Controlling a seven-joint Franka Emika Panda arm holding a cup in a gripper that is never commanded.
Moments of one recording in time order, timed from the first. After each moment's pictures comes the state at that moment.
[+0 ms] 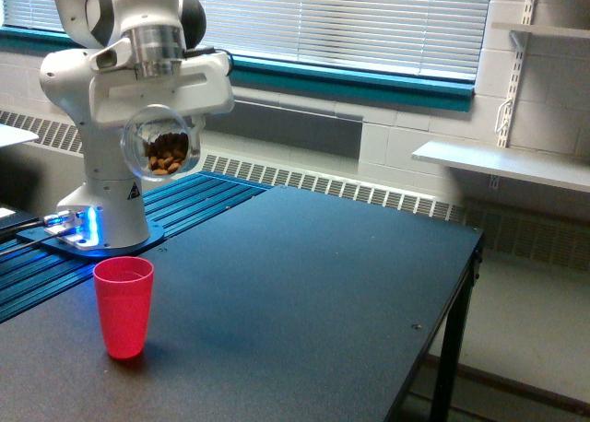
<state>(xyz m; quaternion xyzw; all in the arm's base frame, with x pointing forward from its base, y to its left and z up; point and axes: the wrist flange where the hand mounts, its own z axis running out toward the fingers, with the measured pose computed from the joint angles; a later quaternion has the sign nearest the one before) 0.284 -0.202 0.388 -0.54 0.82 -0.16 0.09</state>
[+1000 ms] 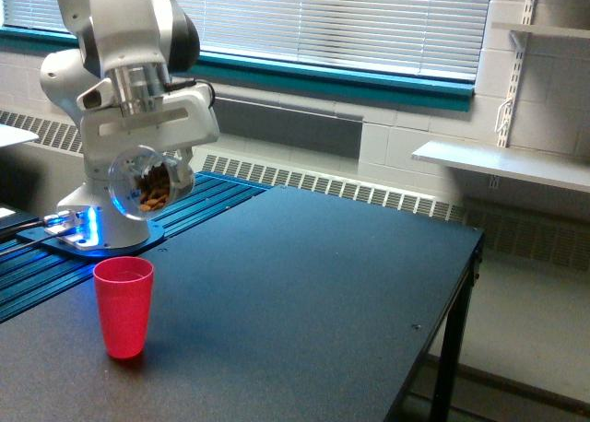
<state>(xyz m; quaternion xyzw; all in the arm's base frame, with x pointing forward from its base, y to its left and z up) 0.272 -0.219 0.337 -0.48 0.86 -0.12 0.13</state>
